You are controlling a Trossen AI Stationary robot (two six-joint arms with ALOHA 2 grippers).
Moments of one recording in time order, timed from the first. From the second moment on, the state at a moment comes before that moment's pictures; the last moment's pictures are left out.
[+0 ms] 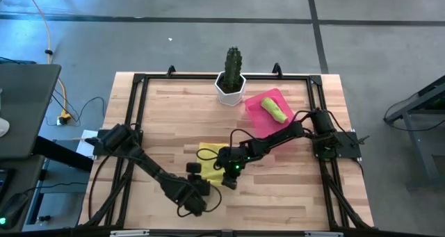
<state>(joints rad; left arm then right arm) -0.55 2.03 1.31 -0.76 -0.44 -0.57 0.21 2.08 1.23 0.01 -0.46 0.68</state>
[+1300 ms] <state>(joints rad) -0.40 2.02 1.29 -0.63 -0.03 -0.78 0.55 1.97 1.23 -0.06 0.32 -0.20</state>
